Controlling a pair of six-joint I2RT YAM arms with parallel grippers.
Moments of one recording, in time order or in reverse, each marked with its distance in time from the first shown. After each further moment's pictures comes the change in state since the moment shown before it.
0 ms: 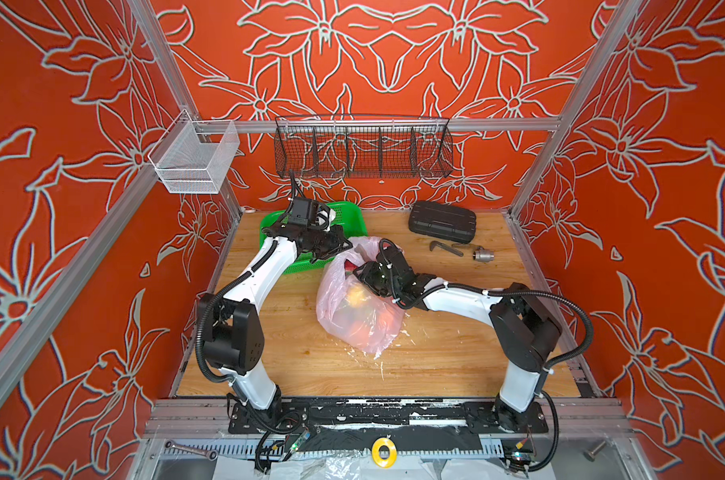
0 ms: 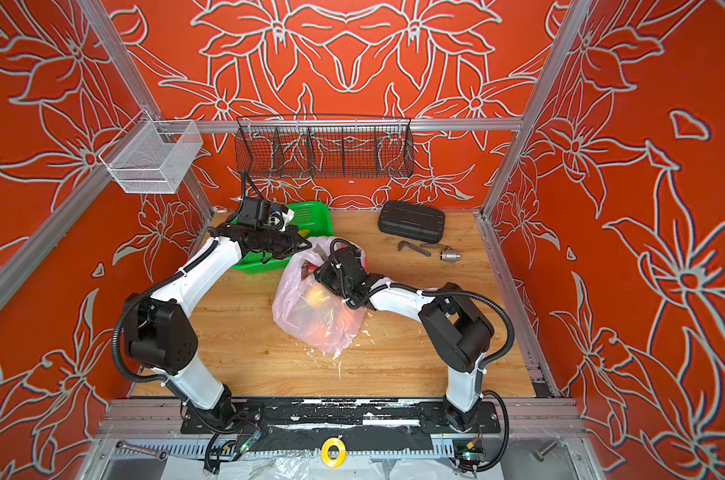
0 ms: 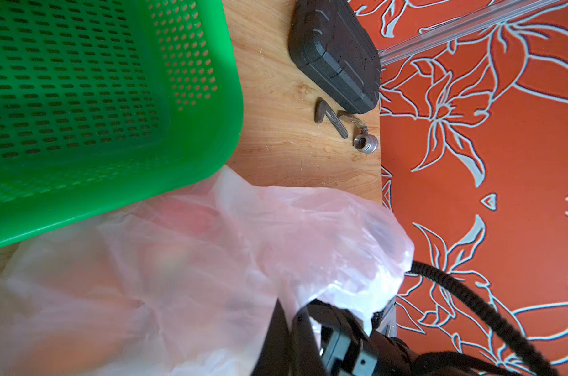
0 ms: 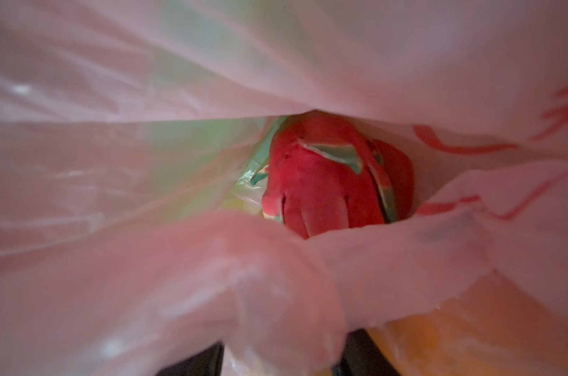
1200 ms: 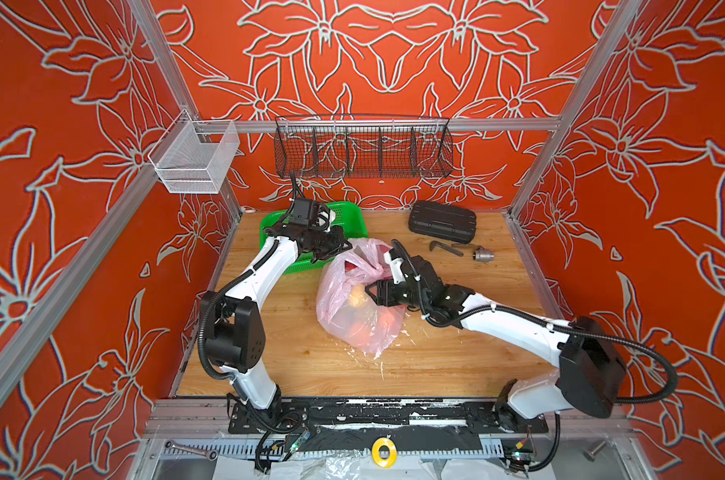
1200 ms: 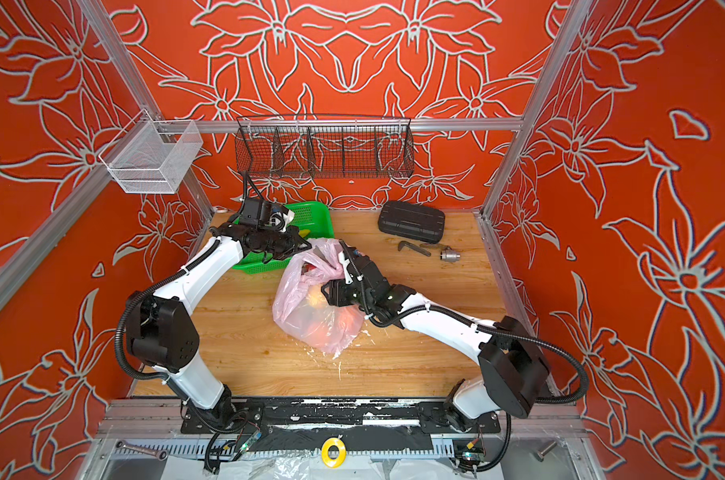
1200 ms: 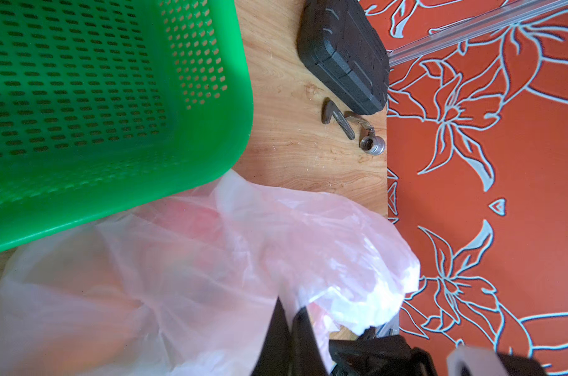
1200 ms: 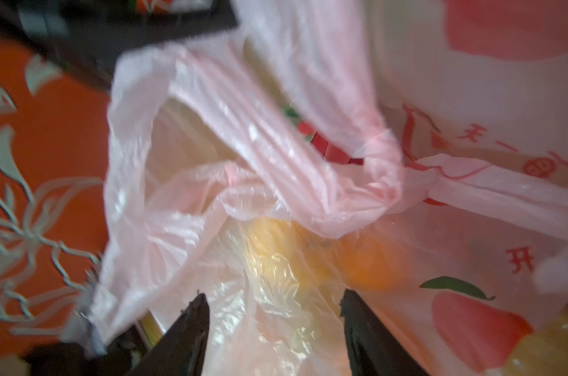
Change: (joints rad) left arm 0.000 0.015 0.000 0.001 -0.015 -0.004; right arm 0.015 -0.374 -0.215 -0.110 -0.039 -0.483
